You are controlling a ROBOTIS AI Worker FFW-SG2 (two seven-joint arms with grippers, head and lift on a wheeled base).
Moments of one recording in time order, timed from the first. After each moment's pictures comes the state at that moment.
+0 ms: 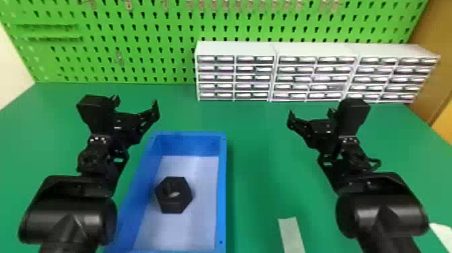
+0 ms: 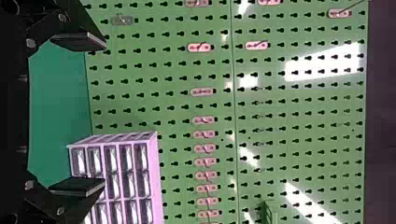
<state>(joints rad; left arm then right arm) -0.13 0.11 0.01 -1.59 0.05 0.00 -0.10 -0.23 -0.09 0.08 -1.45 -0.14 0.06 0.03</state>
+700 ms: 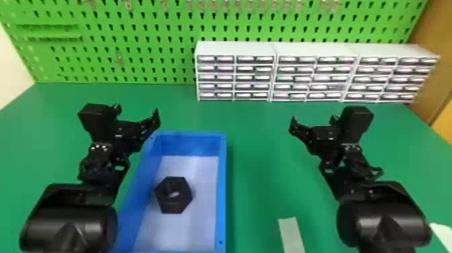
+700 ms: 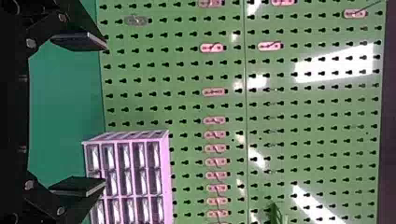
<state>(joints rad) -0.10 0.11 0.01 -1.59 0.07 0.00 -0.10 -0.19 -0.07 0.05 -1.48 -0.14 0.07 0.03</state>
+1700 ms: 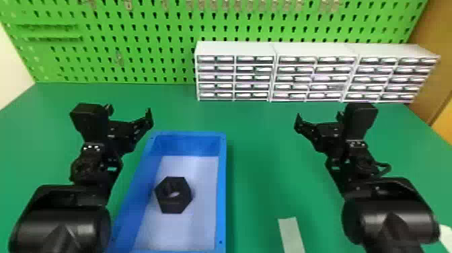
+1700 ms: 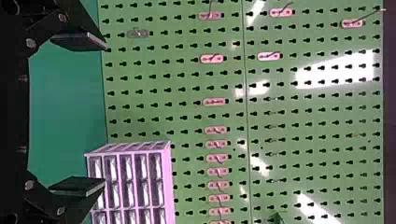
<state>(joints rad) -0.08 0.10 0.04 -1.63 0.04 0.04 -0.10 -0.19 -0.07 0.03 -1.51 -0.08 0.09 0.03</state>
